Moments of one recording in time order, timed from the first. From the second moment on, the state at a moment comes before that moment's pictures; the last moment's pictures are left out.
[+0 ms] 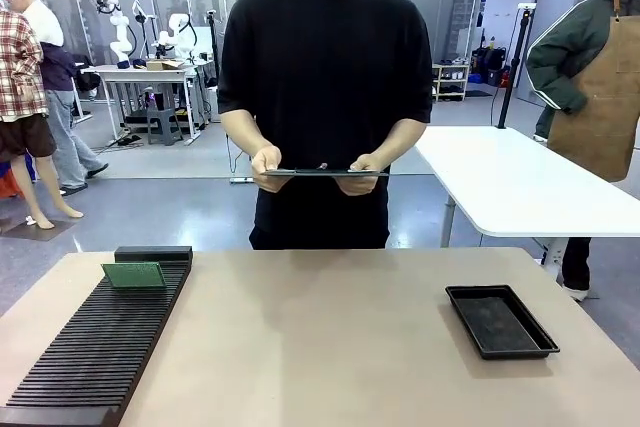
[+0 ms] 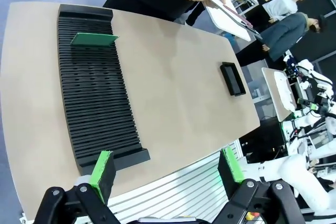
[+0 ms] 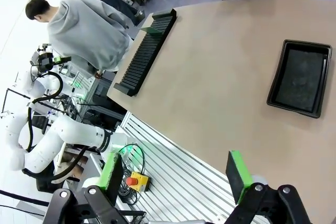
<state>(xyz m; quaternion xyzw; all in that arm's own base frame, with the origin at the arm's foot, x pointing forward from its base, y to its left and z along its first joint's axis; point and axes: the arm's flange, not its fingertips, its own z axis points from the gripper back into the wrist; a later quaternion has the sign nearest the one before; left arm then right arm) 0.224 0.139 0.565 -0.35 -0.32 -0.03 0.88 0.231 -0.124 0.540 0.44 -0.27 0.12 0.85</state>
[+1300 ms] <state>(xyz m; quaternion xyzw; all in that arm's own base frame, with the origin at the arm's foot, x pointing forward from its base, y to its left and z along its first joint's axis) 0.257 0.011 0.627 -0.05 -0.28 -0.30 0.91 0.231 -0.123 0.540 0.44 -0.27 0.11 0.85</state>
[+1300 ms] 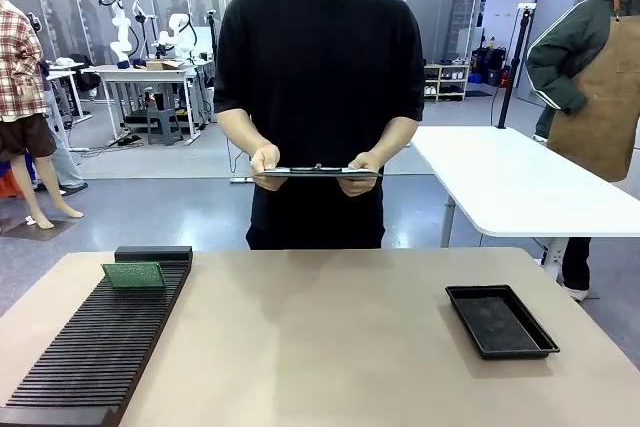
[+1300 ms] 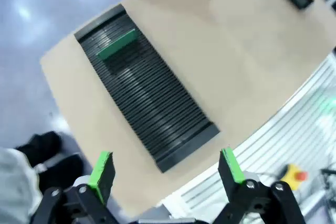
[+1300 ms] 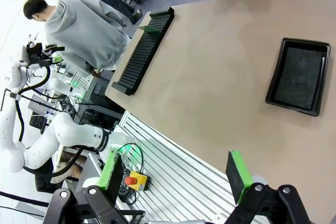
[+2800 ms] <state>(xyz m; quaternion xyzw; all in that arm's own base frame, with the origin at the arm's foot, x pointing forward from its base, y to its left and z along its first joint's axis) 0.375 -0.035 0.497 0.14 -0.16 -0.69 0.69 0.232 -0.123 0.540 0.44 -0.27 0.11 0.85</state>
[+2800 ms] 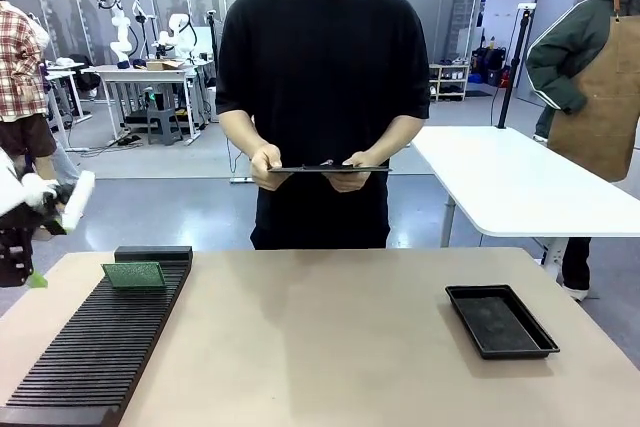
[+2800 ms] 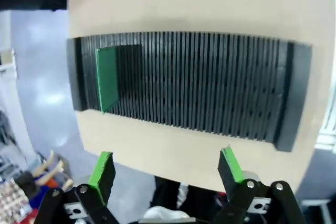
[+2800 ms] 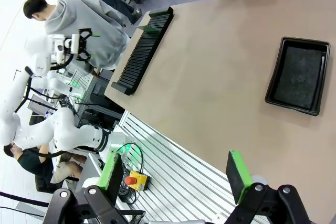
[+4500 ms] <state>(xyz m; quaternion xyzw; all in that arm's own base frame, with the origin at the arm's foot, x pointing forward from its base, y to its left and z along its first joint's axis) 0.584 -0.005 0.366 0.05 -0.11 -0.72 0.69 0.232 -0.122 0.539 0.44 -0.26 0.11 0.85</state>
